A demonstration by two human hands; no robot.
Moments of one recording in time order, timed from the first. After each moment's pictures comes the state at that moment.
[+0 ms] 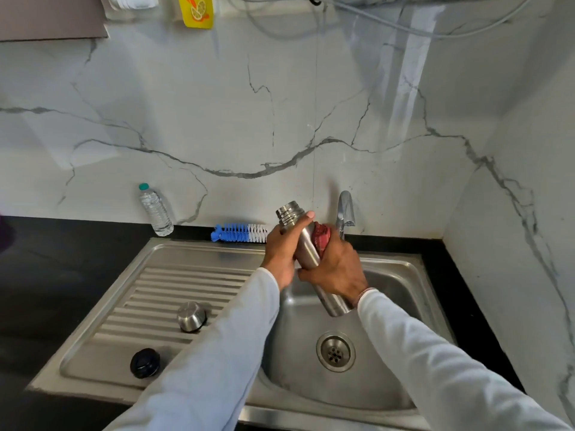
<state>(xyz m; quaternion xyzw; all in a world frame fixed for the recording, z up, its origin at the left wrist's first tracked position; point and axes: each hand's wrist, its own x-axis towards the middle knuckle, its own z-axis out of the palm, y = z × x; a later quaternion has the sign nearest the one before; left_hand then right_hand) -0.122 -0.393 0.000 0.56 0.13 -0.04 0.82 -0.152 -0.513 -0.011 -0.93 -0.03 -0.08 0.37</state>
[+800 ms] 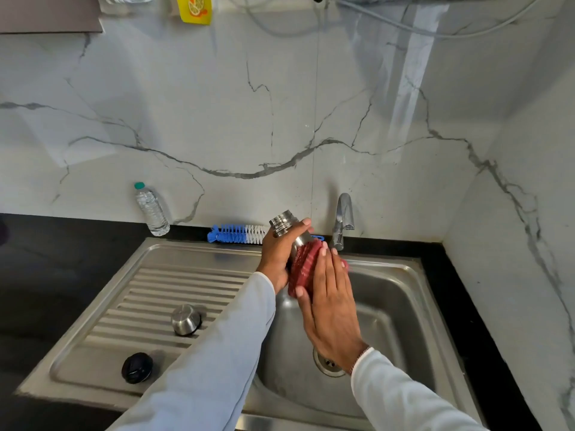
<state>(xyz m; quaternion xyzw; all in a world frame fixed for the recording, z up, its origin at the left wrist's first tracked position) -0.113 -0.390 -0.011 0.51 0.10 -0.06 0.85 -0.200 -0.499 -0.076 -0.92 -0.15 -0.25 0.25</state>
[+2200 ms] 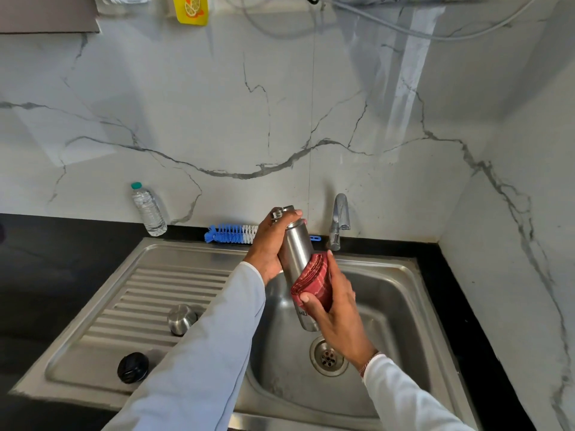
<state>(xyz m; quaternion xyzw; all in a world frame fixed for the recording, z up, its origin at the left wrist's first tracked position) -0.113 -0.383 0.019 0.54 0.07 -0.09 0.83 -0.207 -0.526 -0.078 -0.84 -0.11 -0.12 0.51</state>
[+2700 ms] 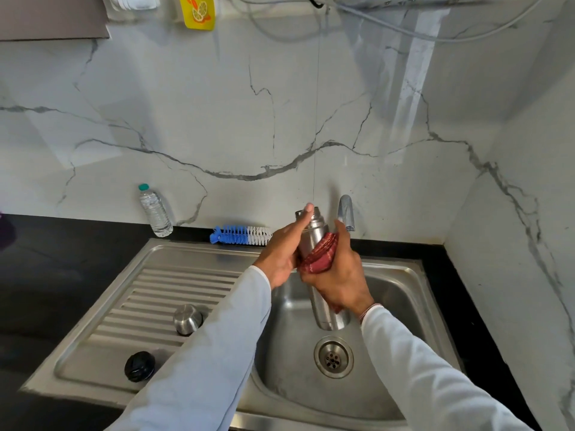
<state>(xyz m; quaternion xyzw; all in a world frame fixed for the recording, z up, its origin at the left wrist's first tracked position) -0.127 -0.387 0.024 0.63 0.05 -0.14 0.76 -0.154 -0.525 -0.027 -0.86 -0.08 -0.10 0.49</state>
